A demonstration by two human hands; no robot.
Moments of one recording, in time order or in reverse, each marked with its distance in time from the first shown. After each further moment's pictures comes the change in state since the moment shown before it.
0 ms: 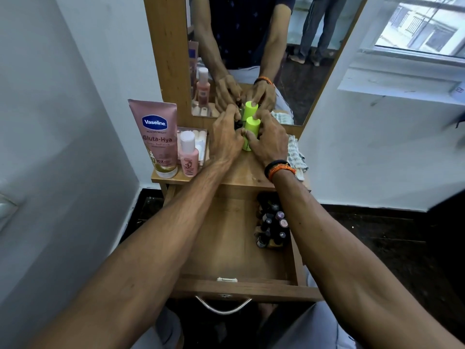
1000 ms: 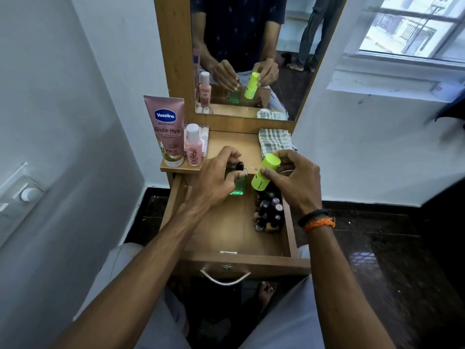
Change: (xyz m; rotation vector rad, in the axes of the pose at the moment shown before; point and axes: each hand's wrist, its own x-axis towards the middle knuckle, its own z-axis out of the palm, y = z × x) left_hand -0.120 0.002 -0.067 -0.122 -0.270 0.093; right_hand -0.133 0.007 -0.095 0.217 0.001 0.033
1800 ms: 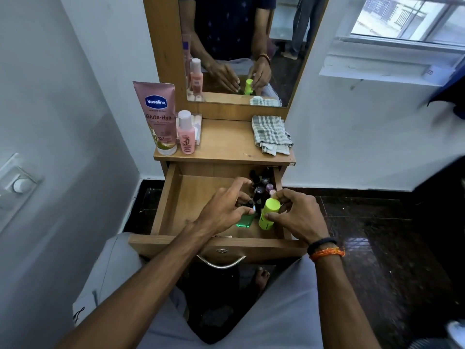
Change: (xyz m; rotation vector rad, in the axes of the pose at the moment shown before) left_hand -0.070 -0.015 0.048 0.024 -0.337 -0.080; right_hand -0.086 0.050 -0.014 -0.139 -0.312 0.140
